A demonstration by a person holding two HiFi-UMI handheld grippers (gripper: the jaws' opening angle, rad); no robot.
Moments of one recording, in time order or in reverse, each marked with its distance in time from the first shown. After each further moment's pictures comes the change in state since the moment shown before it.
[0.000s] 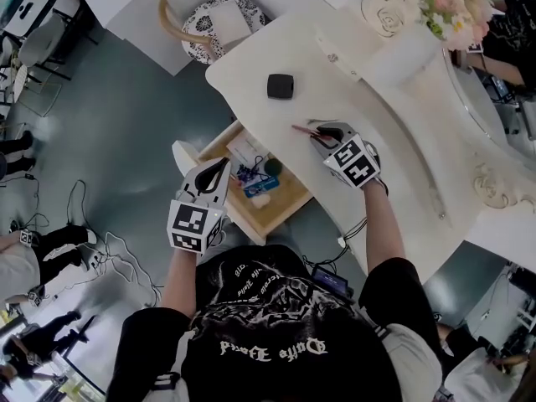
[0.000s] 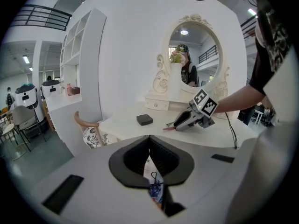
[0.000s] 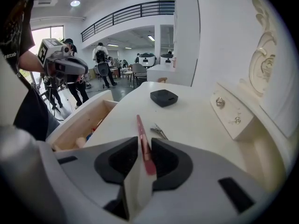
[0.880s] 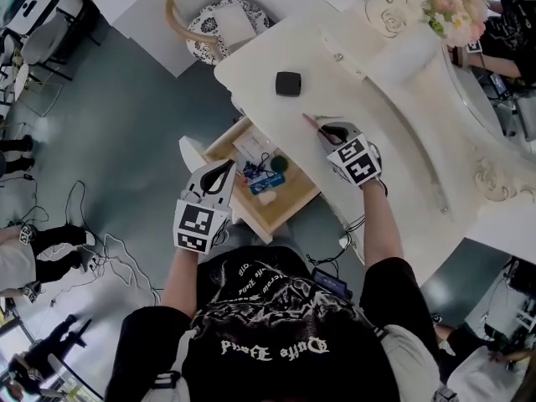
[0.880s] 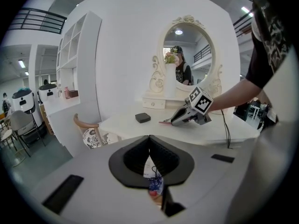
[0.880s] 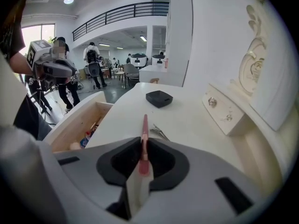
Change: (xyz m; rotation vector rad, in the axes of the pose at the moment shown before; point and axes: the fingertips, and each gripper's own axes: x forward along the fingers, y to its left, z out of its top) left arm -0.021 -0.002 -0.013 0.061 -0.005 -0.025; right arm -0.003 0.002 0.002 0.054 -0.004 -0.104
